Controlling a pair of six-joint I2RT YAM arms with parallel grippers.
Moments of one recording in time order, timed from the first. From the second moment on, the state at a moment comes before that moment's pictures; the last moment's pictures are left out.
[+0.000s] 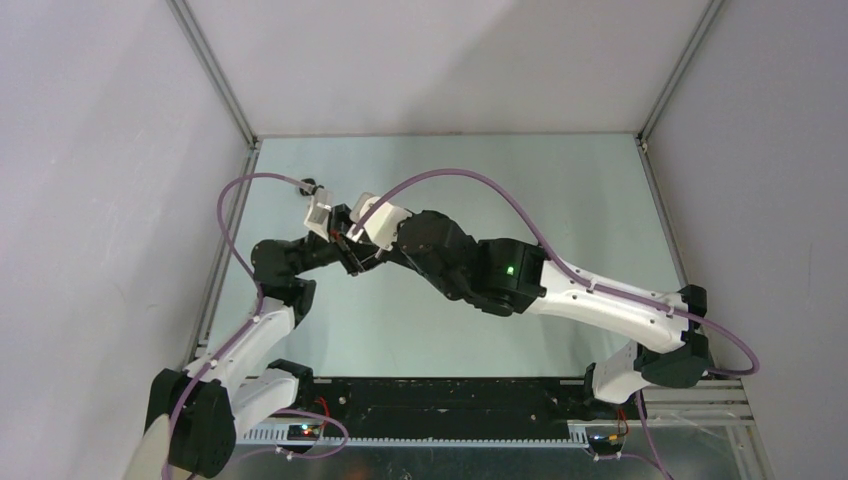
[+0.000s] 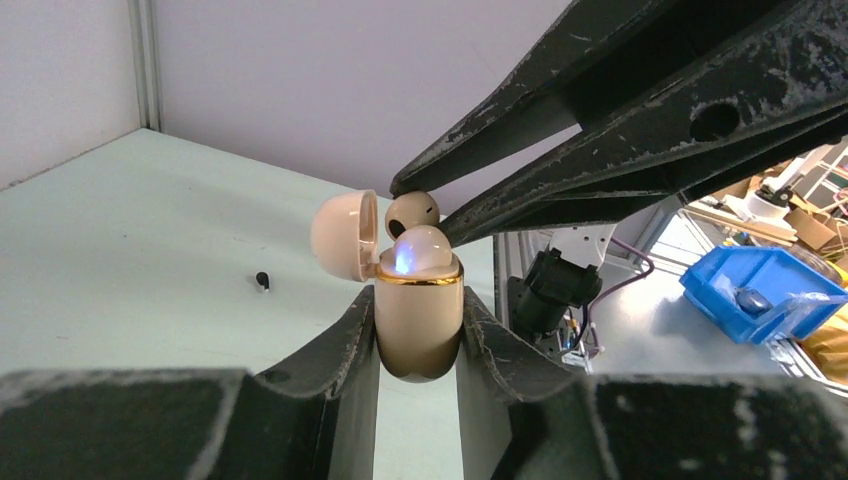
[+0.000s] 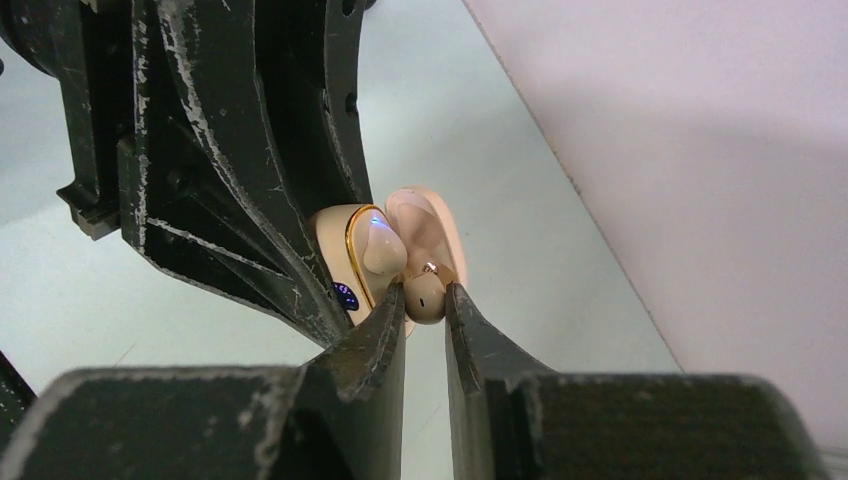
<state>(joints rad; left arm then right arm) -0.28 1.00 0.50 1.05 1.04 -0.75 1.31 1.53 1.73 -0.61 0.59 -0.32</state>
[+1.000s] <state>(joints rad) -0.26 0.97 0.50 1.10 1.02 -0.77 1.30 1.54 1.92 -0.76 0.38 -0.24</state>
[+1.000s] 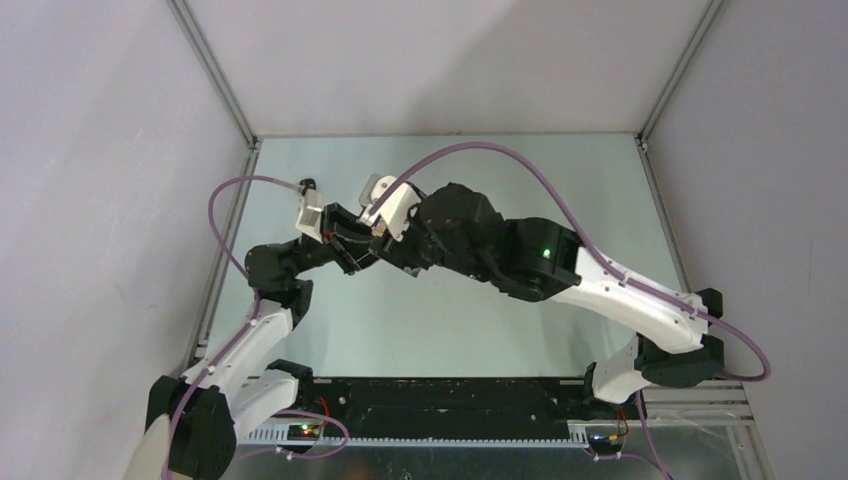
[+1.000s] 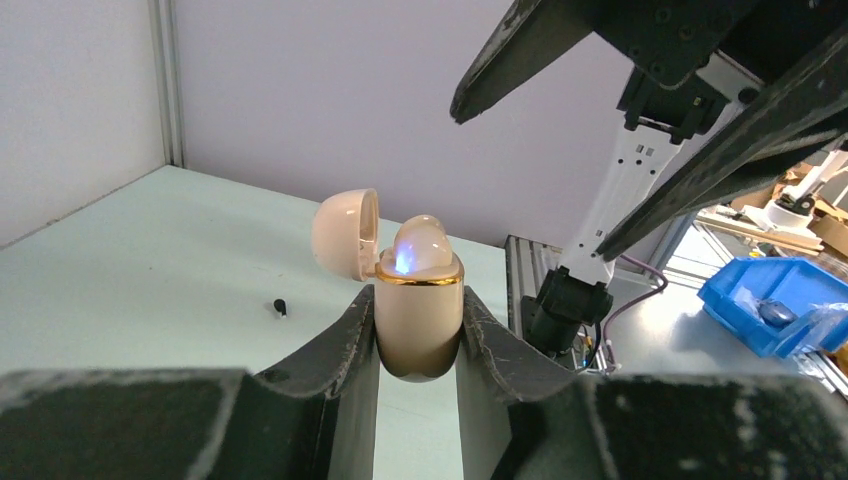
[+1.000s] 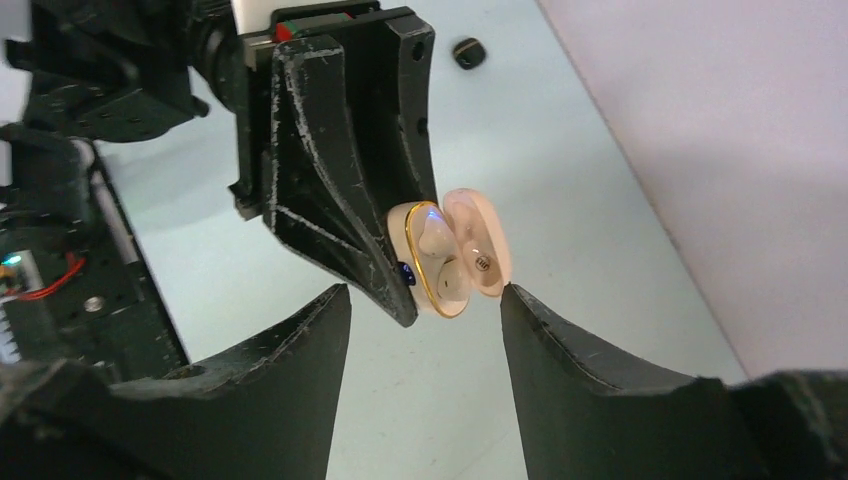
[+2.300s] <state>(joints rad) -0.28 0.94 0.50 1.11 1.19 -0.73 1.12 1.42 1.75 -0.73 0.05 -0.25</state>
